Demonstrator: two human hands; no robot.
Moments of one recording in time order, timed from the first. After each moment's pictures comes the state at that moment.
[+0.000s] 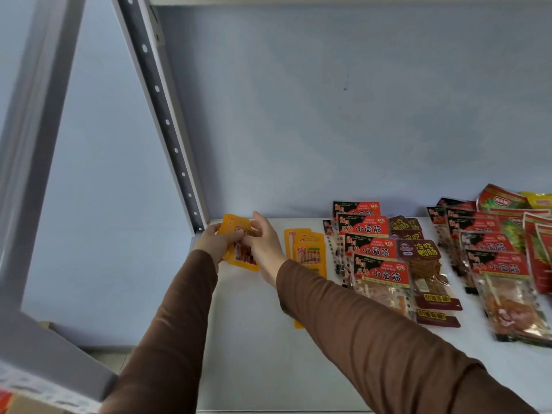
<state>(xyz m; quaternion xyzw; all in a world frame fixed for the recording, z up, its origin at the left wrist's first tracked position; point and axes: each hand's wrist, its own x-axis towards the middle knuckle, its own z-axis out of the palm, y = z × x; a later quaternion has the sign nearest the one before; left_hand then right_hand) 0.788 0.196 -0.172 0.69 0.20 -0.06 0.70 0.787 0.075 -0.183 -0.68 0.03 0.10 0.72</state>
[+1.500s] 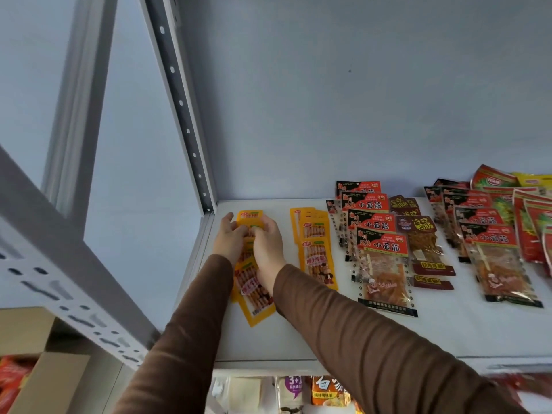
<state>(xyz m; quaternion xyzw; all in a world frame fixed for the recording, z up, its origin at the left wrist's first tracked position) 0.722 0.181 -0.174 0.73 0.15 -0.01 0.67 0.711 0.096 -0.173 -0.62 0.14 0.07 0.76</state>
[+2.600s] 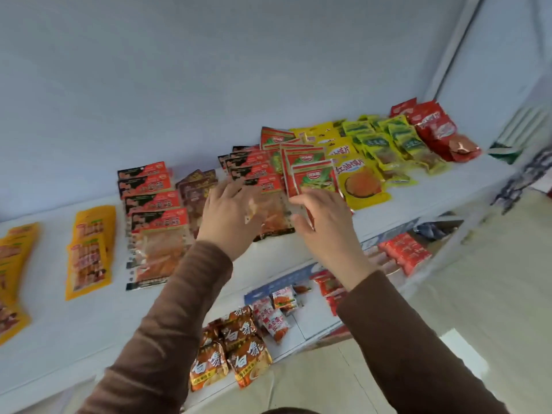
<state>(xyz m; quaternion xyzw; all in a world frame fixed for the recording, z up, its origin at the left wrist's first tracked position) 0.617 -0.204 -0.125 0.92 -0.31 0.10 0.23 0.517 -0.379 -0.130 -0.95 0.08 -0.23 0.17</state>
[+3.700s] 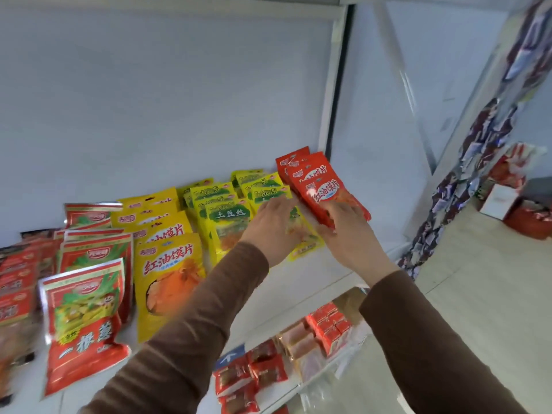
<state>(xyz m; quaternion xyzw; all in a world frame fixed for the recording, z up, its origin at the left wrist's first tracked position) 0.630 -0.746 -0.106 0.87 -0.41 0.01 0.28 0.538 -0.902 -0.112 -0.95 0.16 -0.19 0.17</state>
